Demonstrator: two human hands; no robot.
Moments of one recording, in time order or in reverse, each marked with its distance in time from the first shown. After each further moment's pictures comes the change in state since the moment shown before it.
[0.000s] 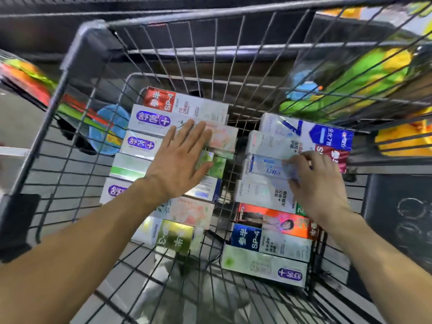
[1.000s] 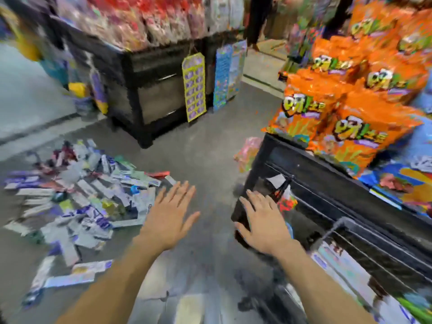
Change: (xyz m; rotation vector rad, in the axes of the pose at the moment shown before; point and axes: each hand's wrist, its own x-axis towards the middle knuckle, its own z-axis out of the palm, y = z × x) left_hand -0.586 -0.312 -0.162 -0.139 0.407 -0.794; right_hand -0.065 -0.676 -0.248 -0.262 0.002 -0.796
